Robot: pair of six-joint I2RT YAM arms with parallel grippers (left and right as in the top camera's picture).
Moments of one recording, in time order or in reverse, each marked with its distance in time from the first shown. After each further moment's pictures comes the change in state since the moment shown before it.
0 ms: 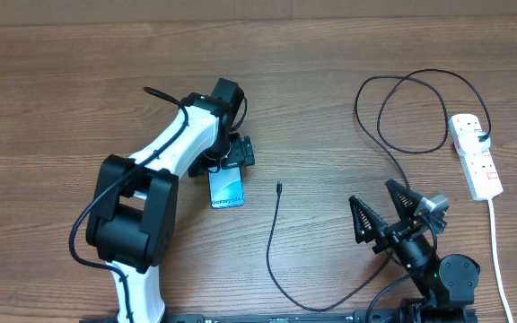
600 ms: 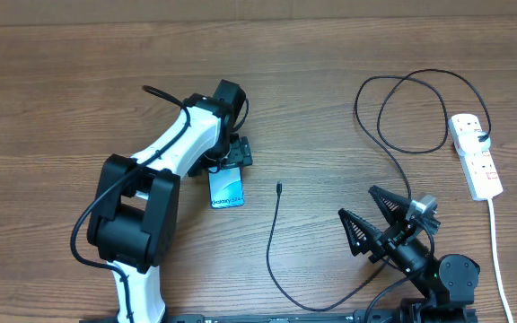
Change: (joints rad) left arm -0.014 0.002 -0.004 0.006 -0.058 -0.019; right arm 0.000 0.000 0.000 0.000 -0.164 0.048
